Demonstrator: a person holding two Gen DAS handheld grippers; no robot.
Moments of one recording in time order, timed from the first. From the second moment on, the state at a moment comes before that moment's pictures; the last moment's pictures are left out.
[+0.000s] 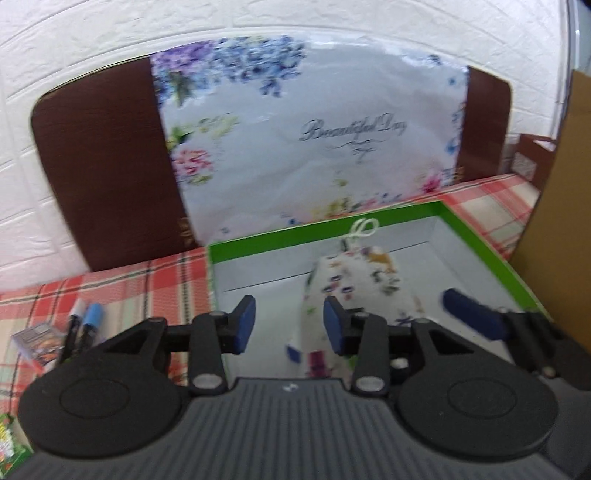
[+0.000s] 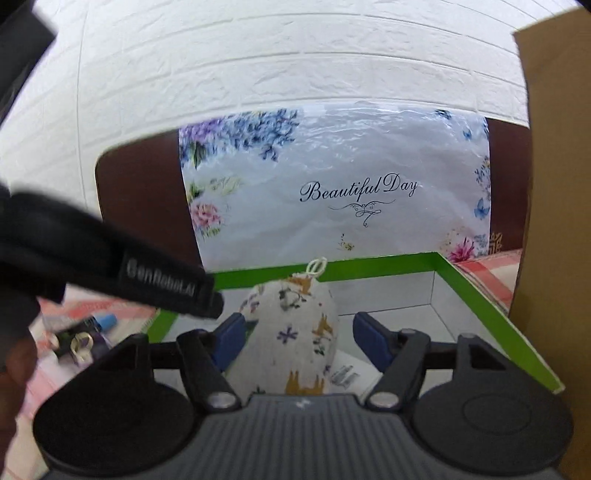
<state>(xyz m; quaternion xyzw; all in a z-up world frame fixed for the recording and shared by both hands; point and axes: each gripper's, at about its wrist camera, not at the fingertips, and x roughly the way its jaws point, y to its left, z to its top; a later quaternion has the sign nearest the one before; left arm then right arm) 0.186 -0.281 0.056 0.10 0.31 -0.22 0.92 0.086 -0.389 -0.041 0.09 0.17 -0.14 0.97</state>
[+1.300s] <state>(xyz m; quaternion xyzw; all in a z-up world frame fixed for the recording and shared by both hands) 0.143 0.059 -0.006 -0.09 0.41 -0.07 0.90 0.093 -0.117 -0.053 -0.03 0.25 0.11 0.96</state>
